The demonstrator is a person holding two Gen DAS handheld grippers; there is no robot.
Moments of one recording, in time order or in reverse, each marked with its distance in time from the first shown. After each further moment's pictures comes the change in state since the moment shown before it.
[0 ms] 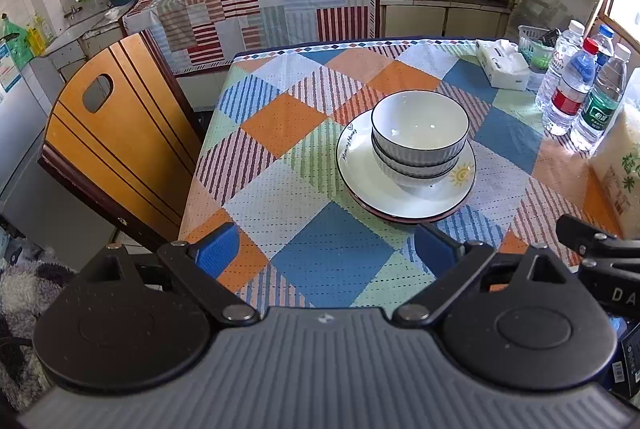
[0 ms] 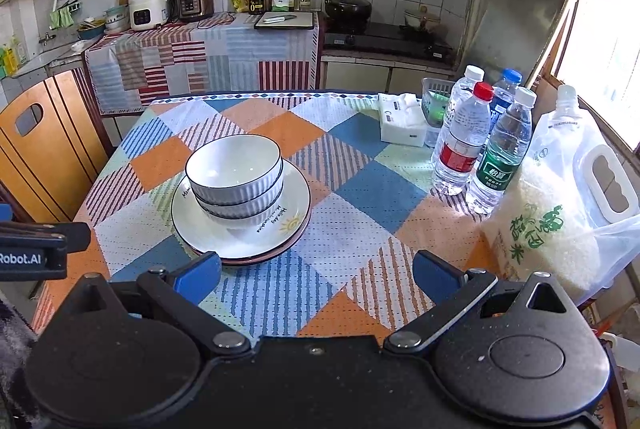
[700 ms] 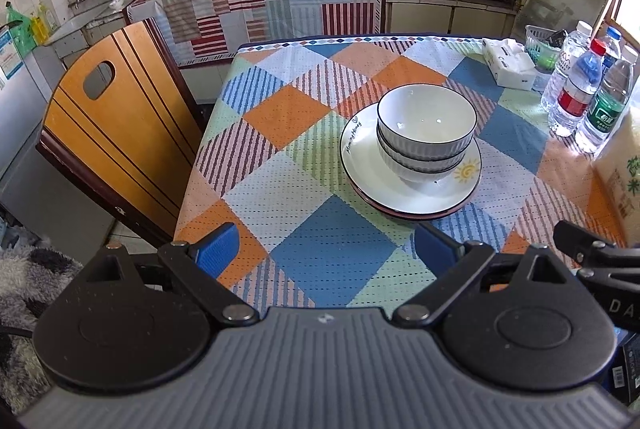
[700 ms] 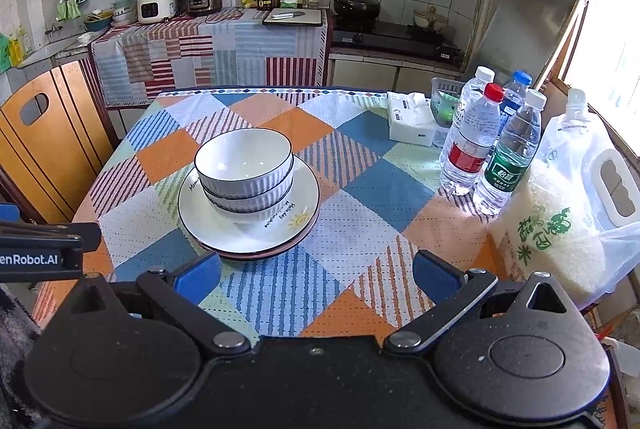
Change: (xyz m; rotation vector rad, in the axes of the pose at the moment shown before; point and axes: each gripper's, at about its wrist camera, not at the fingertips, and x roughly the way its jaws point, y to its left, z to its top) left arm 0.008 0.004 -0.006 -0.024 0.010 -0.004; right arm 0.004 0.007 -0.002 -0.028 0.011 0.009
